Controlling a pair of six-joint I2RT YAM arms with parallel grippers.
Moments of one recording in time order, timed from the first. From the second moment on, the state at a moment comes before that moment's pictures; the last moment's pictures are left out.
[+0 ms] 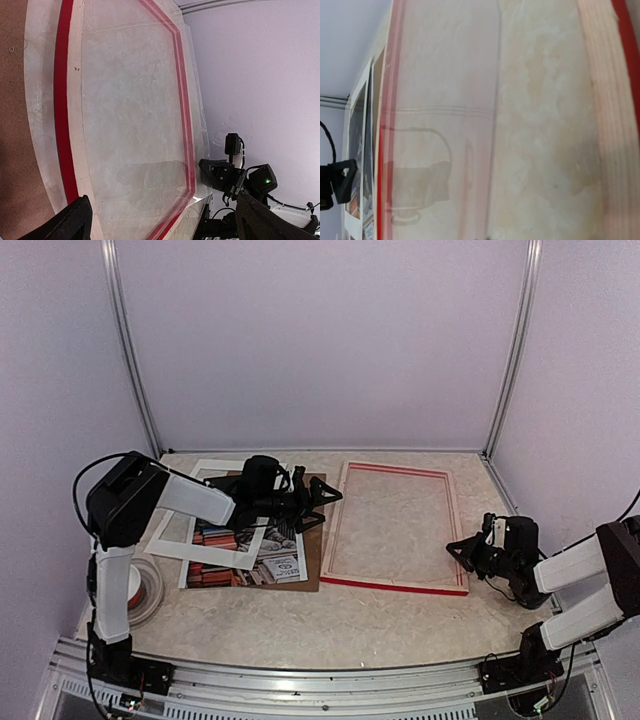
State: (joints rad) left arm -0.64 2.13 1.25 0.48 0.57 -1.04; right arm 0.13 1.35 0.20 0.65 -0.44 0.89
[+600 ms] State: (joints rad) left arm -0.64 2.14 1.26 0.48 0.57 -1.04; right arm 0.12 1.42 0.17 0.73 -0.46 0.93
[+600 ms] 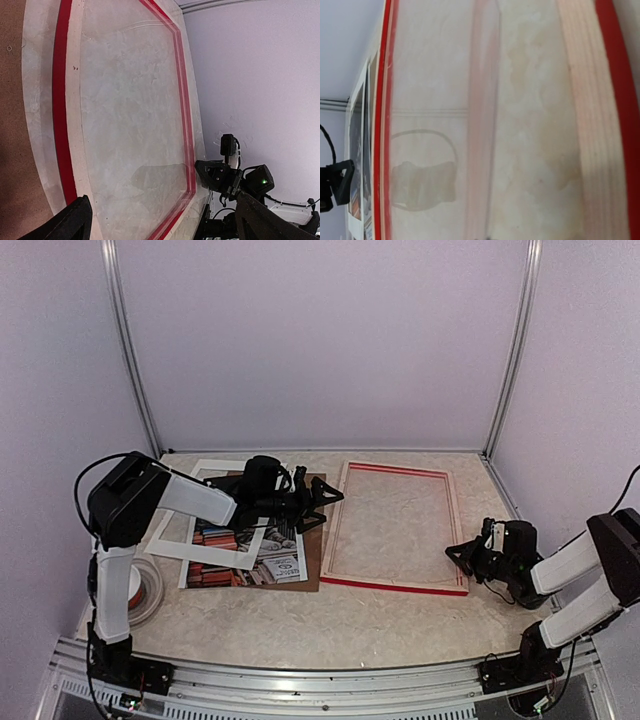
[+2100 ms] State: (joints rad) left arm -0.65 2.14 1.26 0.48 0.57 -1.04; right arm 0.12 1.15 0.34 0.15 -0.29 0.75
